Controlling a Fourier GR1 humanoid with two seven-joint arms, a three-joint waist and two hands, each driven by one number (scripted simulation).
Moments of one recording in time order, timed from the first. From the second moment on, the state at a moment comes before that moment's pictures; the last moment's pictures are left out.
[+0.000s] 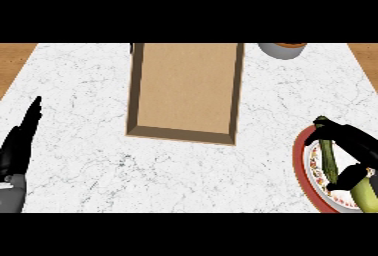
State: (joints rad) left arm -0.10 0.40 0.12 -1.35 -0.18 0.14 0.08; right arm -0.27 -0.61 0.10 -0.97 0.73 0.17 -0.69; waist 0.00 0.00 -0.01
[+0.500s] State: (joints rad) left arm -0.09 0.38 0.13 -1.36 -0.20 0.12 0.08; right arm -0.35 -0.56 -0.01 -0.91 0.76 -0.04 -0.70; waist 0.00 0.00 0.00
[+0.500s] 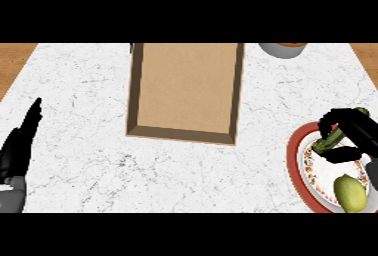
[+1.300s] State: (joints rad) left arm -0.11 0.38 0.13 -1.36 -0.21 0.12 0.08; right arm -0.86 -0.60 -0.07 -0.96 0.77 -0.26 -0.95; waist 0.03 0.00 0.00
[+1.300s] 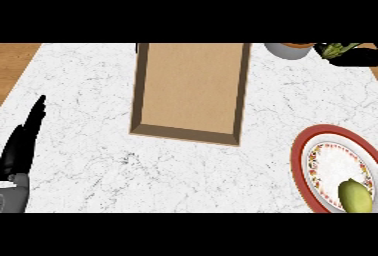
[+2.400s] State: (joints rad) left arm -0.10 0.37 0.16 -1.34 -0.22 0.10 0.06; right arm -0.99 -0.24 0.16 -1.37 0.71 0.15 -0.48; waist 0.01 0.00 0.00
